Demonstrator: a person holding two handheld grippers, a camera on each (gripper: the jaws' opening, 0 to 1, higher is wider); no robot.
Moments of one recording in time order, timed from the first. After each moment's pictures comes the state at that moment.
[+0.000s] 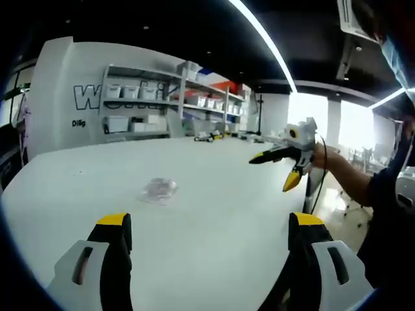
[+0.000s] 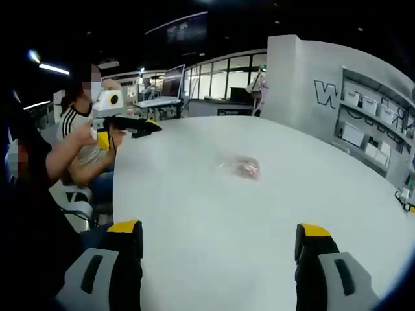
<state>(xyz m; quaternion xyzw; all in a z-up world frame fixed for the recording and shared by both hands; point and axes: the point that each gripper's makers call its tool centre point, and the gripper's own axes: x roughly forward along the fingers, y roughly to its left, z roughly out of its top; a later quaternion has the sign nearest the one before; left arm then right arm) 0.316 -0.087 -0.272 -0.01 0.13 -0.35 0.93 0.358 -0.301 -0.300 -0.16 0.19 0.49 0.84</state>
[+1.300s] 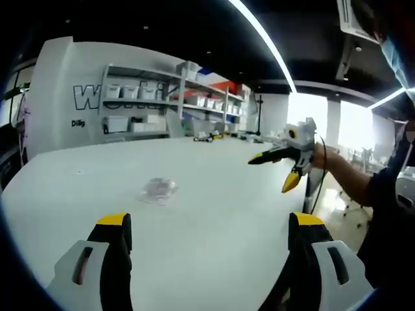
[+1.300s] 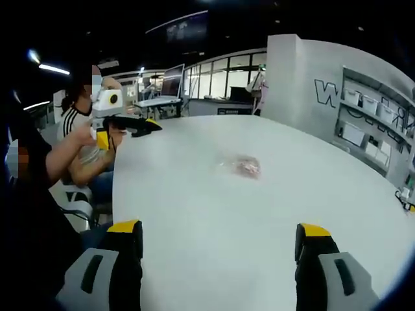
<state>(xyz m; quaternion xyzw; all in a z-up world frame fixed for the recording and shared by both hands) 0.316 -0.089 -0.272 -0.01 0.12 -0.35 0.93 0.357 -0.301 -0.302 -0.16 0.20 0.49 0.84</state>
